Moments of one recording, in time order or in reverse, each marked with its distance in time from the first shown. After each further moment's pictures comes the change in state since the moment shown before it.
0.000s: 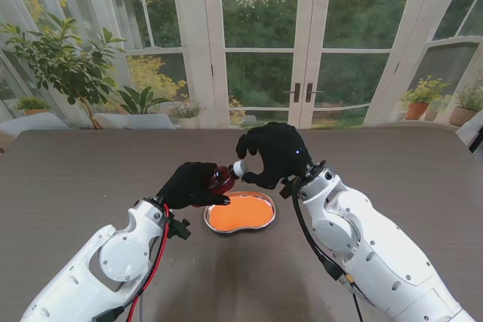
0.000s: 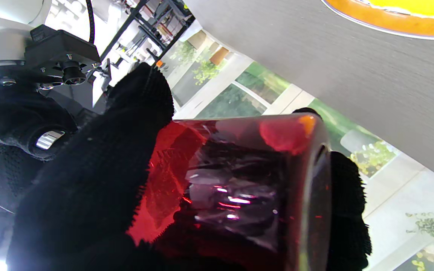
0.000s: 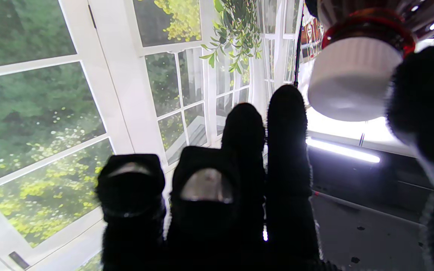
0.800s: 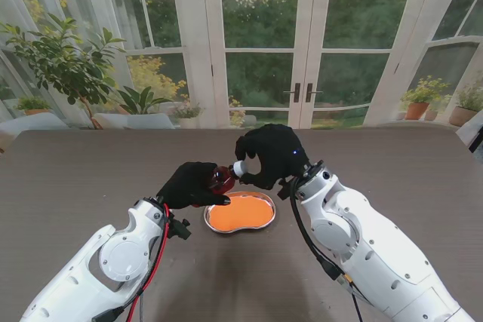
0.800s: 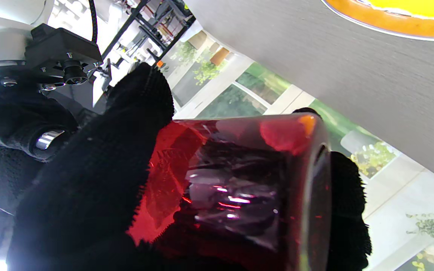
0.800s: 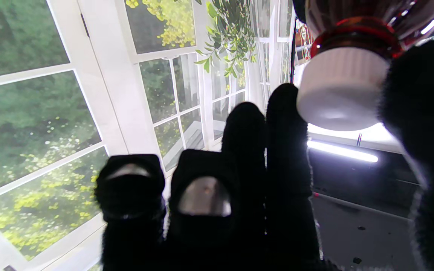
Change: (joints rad) left arm 0.001 0.000 -0.001 -0.004 -0.003 0.003 -0.004; right arm 0.007 -0.002 -0.009 0.003 0.024 -0.013 0.024; left_hand 0.000 0.000 0.000 0.000 0.000 0.000 0.000 0.000 0.000 0.000 0.000 0.000 0.000 0.000 0.000 0.000 0.000 0.000 0.000 0.000; right_hand 0.043 0.018 0.000 -0.154 0.026 0.008 0.096 -0.101 0.047 -0.006 -0.004 0.010 0.000 0.003 0.037 0.021 0.013 0.000 0.009 -0.006
